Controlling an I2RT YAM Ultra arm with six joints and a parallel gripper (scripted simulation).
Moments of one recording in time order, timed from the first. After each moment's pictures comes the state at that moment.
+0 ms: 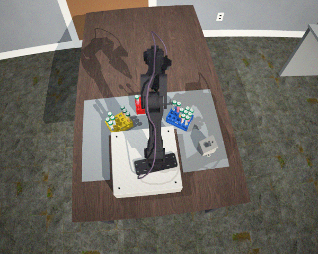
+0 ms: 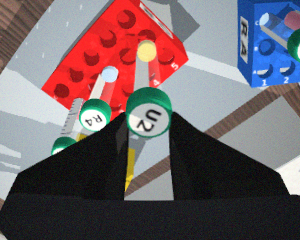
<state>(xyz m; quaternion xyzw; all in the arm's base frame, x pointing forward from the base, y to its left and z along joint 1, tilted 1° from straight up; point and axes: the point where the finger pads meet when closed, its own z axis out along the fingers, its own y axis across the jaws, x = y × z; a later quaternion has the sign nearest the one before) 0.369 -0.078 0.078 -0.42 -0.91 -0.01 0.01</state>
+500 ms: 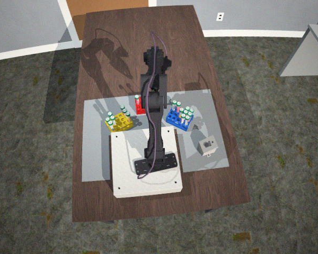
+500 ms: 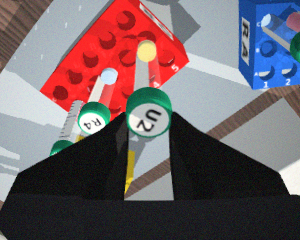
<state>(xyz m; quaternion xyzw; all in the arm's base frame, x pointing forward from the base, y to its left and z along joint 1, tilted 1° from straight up) 0.369 -0.078 0.074 -0.42 -0.91 -0.01 0.01</state>
